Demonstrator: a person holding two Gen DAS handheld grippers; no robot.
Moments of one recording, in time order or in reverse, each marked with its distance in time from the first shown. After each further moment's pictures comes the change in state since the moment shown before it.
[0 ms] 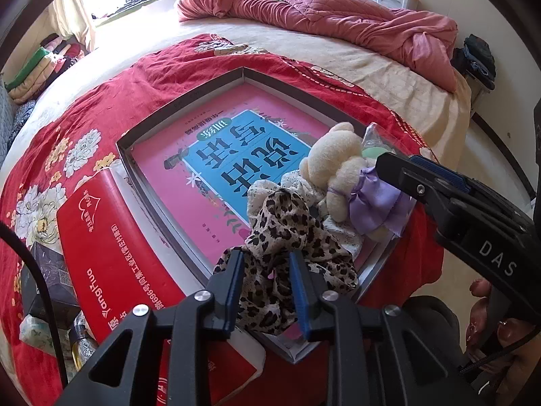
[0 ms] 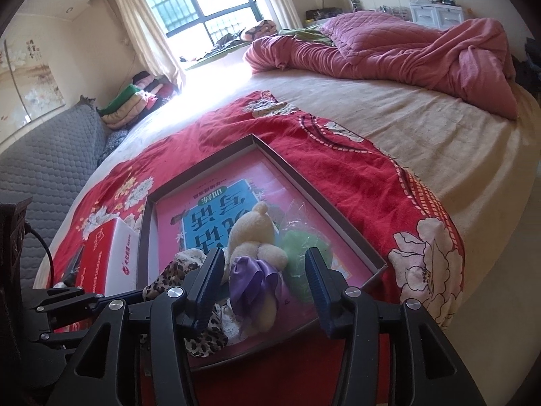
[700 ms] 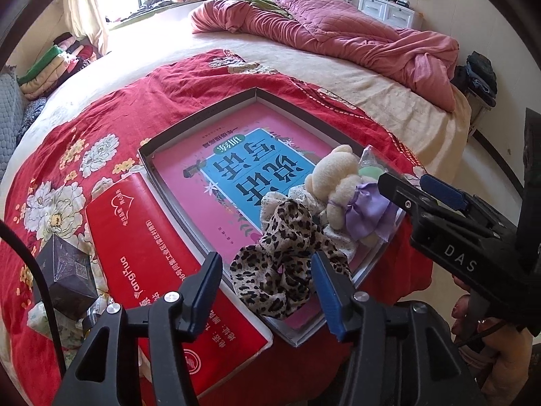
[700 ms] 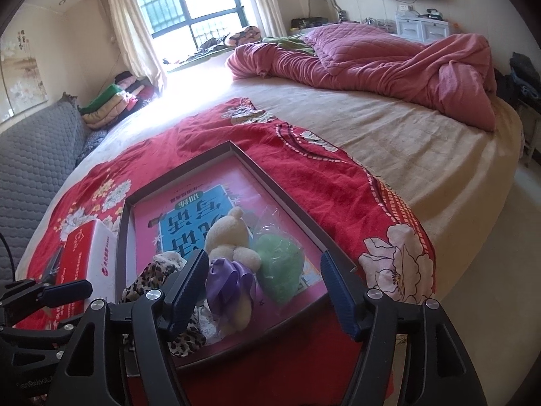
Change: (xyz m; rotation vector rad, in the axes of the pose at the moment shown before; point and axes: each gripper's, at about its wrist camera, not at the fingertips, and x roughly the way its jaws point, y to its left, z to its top) left arm -0.031 0.008 -0.006 -0.044 -0.067 0.012; right arm -0.008 0.000 0.000 -0.025 -0.025 -0.126
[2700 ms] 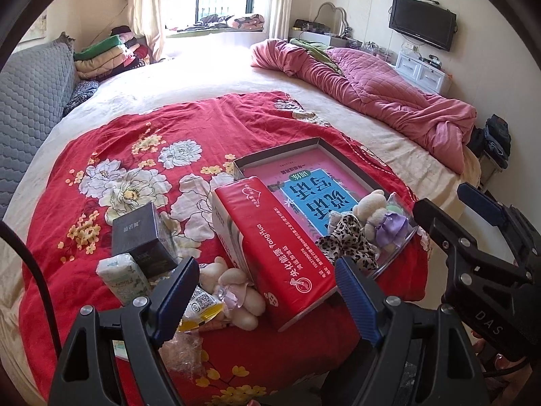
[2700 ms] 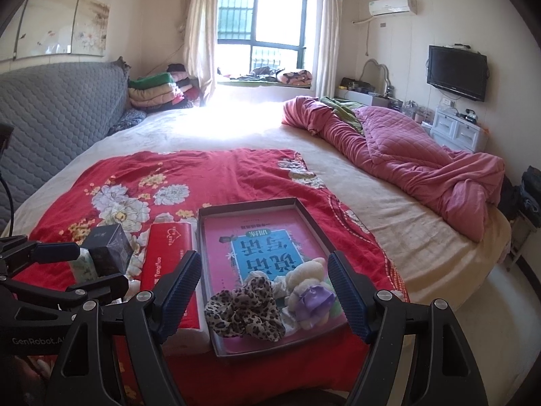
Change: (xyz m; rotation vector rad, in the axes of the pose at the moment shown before) left arm -0.112 0.084 -0.050 -0.189 -0.177 0.048; right arm -0.113 0.136 -0.005 -0.363 -0.170 -0.014
